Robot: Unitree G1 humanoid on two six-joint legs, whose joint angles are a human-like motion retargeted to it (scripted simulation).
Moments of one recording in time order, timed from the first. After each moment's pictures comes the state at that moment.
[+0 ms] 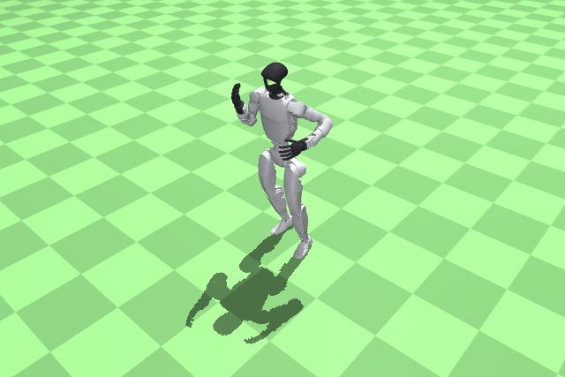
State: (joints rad) left arm 0.73 0.62 0.17 -0.56 -0.30 -0.35 0.09; right arm -0.11 -0.33 0.10 -0.87 0.53 -0.42 -0.16; waist 0.13 -0.12 0.00; left_leg -0.09 0.05 0.34 0.22 -0.24 0.07; right_leg -0.01 -0.12 -0.12 0.24 -0.13 0.12
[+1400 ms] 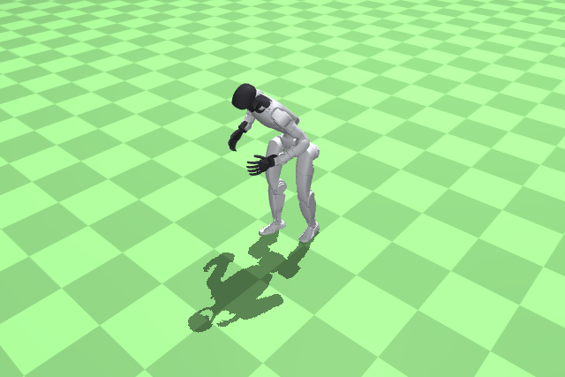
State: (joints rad) left arm -0.21 0.41 -0.12 -0.26 0.06 -0.46 0.57; right arm 0.30 -0.56 0.12 -0.22 0.29 -0.37 -0.20; waist -0.20 -0.12 0.52; left_leg -0.41 -0.07 0.14 0.40 -0.37 0.04; right_leg -0.40 -0.18 -0.27 0.08 -0.15 0.13
